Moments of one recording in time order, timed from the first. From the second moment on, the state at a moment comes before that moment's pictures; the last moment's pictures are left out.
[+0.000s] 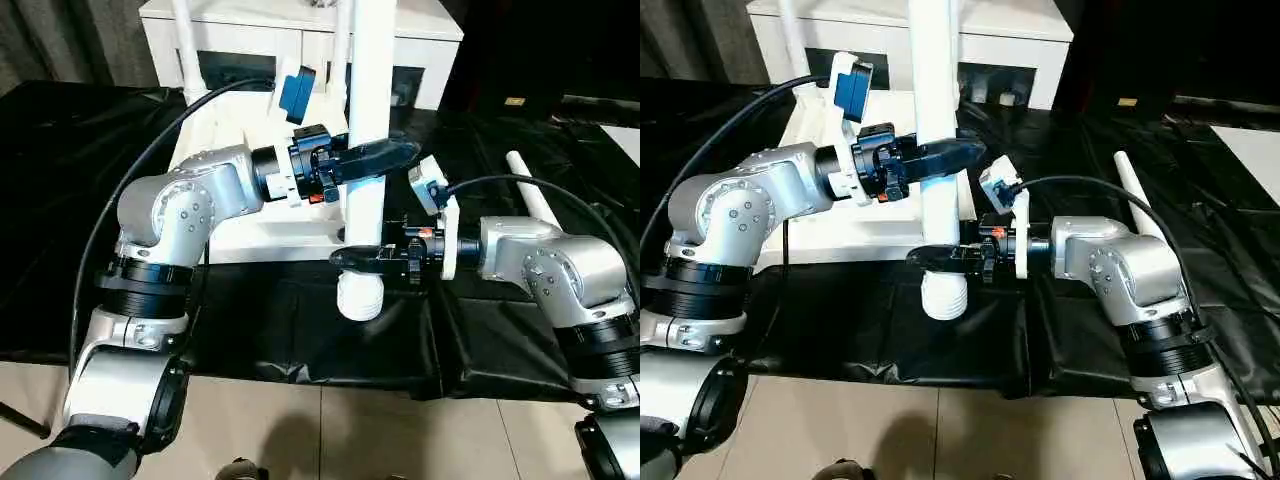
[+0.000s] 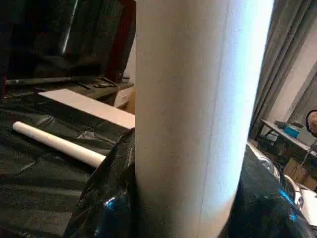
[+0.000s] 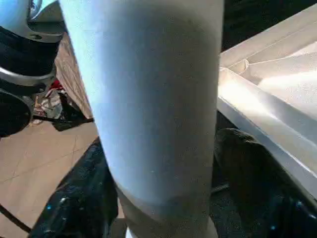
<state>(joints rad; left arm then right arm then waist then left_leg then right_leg) -0.88 0.23 0.00 0.17 -0.69 0.83 -0.91 -0.65 -0.45 0.15 0.08 0.58 0.85 1.06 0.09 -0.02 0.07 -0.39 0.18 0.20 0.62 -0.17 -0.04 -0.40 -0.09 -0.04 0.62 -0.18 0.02</state>
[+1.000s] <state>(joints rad) -0.87 0.25 0.05 0.16 -0.77 0.92 -0.92 -0.60 -0.49 0.06 -0.01 0.64 0.89 1.04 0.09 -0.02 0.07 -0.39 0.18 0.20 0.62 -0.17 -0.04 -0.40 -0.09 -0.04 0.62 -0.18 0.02</state>
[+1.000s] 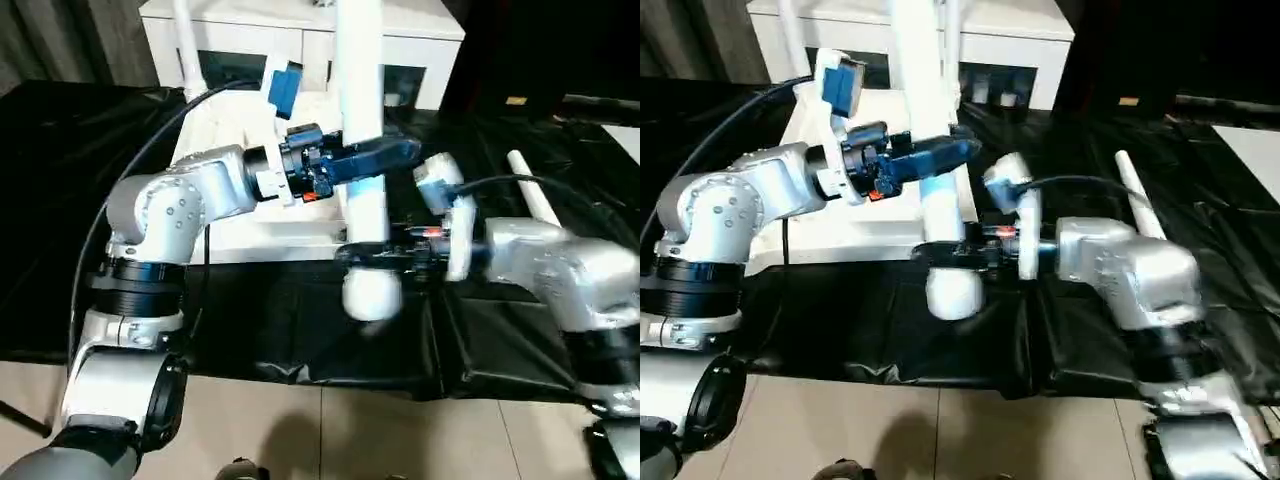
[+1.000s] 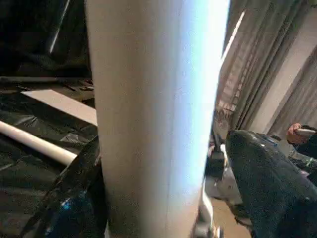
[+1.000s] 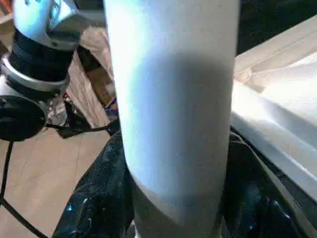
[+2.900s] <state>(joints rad) -0.64 0.14 -0.12 0.02 -0.26 0.46 -0.56 -0.29 -0.25 0.11 -0.13 0.23 0.44 0.46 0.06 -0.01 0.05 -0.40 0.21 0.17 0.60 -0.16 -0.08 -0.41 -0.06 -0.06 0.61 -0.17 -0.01</state>
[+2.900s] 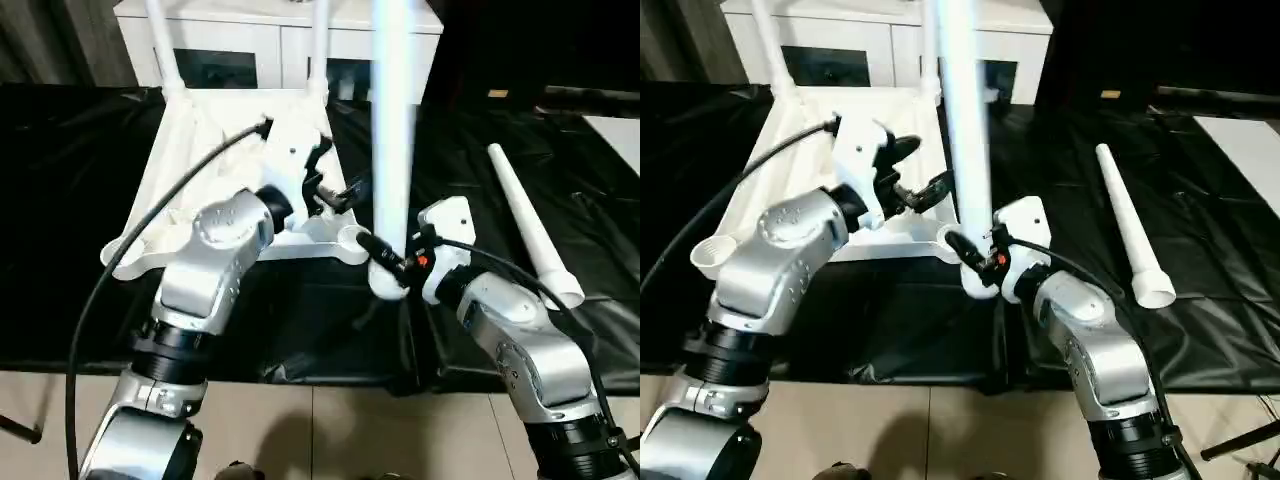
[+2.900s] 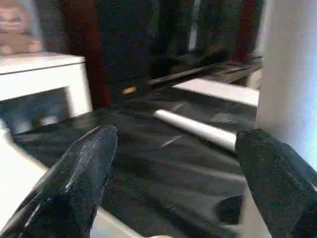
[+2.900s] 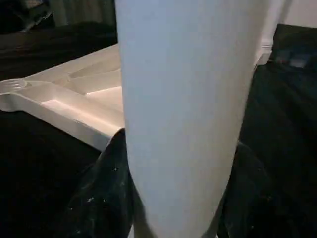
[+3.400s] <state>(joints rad) -0.57 0.16 0.04 0.04 -0.13 0.39 -0.26 -0.29 -0.25 0.07 -0.12 0.25 0.51 0.42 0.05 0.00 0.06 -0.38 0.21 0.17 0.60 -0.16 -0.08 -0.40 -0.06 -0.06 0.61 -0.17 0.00</state>
